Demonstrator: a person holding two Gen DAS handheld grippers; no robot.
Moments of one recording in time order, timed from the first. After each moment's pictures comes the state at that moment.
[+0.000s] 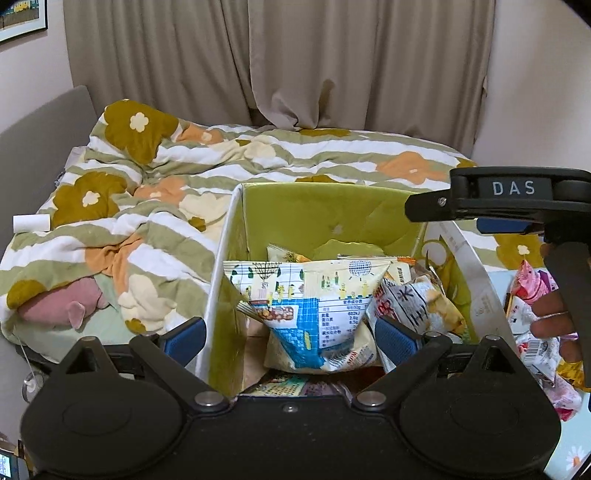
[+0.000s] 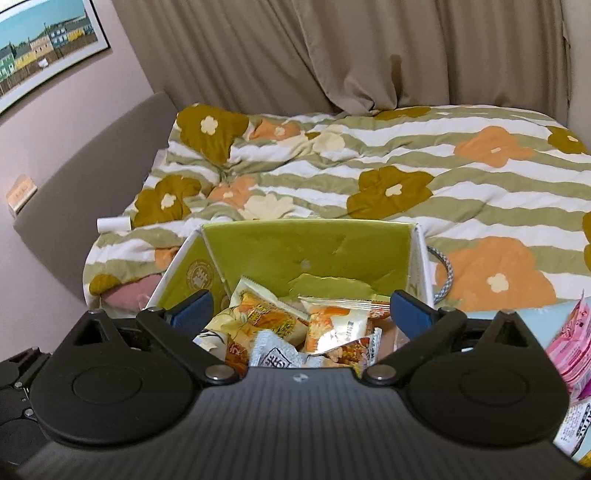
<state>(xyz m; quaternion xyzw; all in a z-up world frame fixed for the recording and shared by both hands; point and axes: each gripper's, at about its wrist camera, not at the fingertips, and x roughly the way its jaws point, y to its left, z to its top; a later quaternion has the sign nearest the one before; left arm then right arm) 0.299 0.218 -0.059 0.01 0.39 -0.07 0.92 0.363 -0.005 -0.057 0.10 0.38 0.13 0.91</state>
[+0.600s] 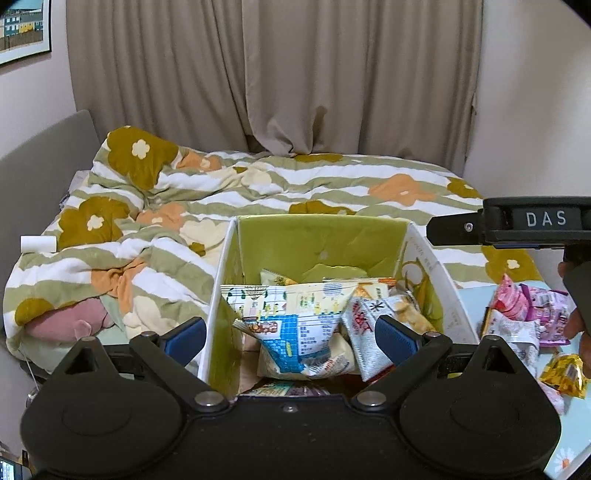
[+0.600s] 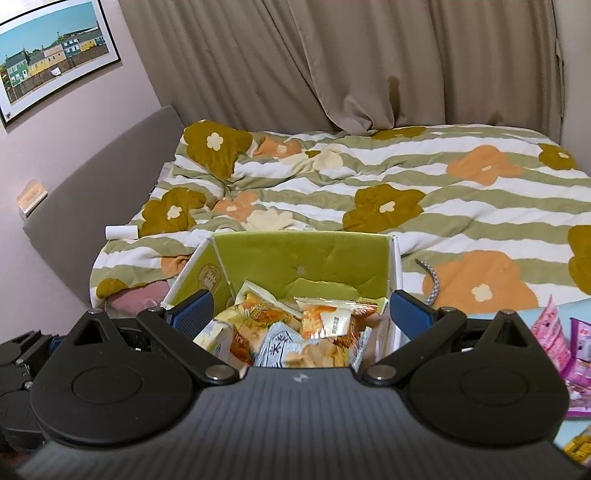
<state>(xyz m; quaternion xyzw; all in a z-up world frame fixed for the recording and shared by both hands) 0.267 0.211 -0.028 0.02 0.35 -0.08 0.93 0.321 -0.023 -0.023 0.09 0.35 0.14 0.92</state>
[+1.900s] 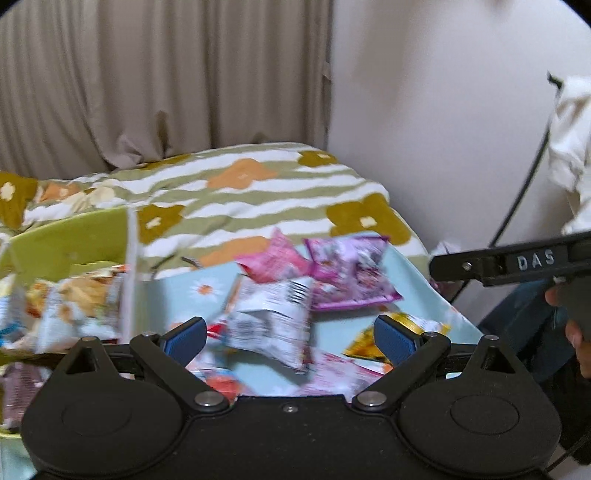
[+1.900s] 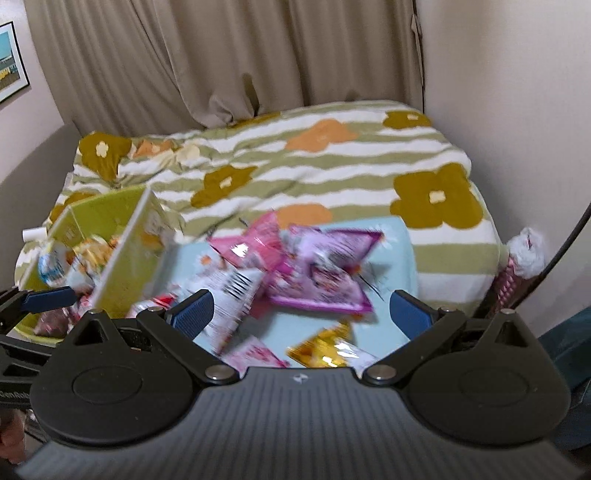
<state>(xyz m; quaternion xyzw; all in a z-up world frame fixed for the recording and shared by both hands) 0.168 -0.056 -0.057 0.07 0.34 -0.25 0.90 0.162 -0.302 -0.048 0.09 0.38 -0.01 0.92</state>
